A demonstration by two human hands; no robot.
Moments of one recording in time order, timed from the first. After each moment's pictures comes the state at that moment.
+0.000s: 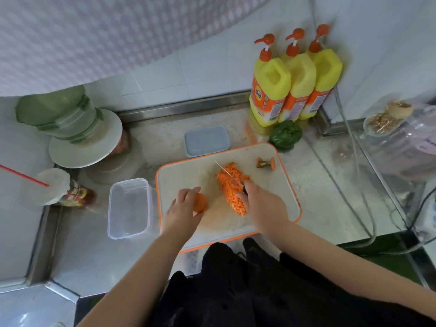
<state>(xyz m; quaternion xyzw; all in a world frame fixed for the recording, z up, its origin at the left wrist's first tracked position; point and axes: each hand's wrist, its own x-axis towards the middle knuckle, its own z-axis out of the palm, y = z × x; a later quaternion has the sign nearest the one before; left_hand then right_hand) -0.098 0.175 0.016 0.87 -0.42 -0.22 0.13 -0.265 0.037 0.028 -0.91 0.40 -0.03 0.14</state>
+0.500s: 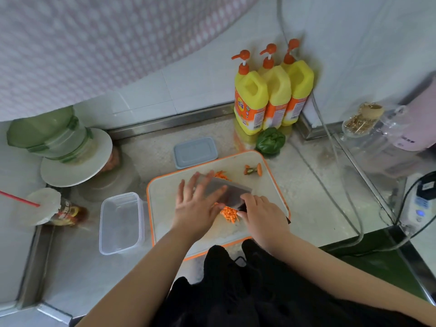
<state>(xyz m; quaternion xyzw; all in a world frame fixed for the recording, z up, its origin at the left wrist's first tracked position) -0.125 0.129 0.027 0.78 -0.62 -0.03 0.07 -0.305 0.039 0.015 -0.92 0.34 -0.17 0.01</state>
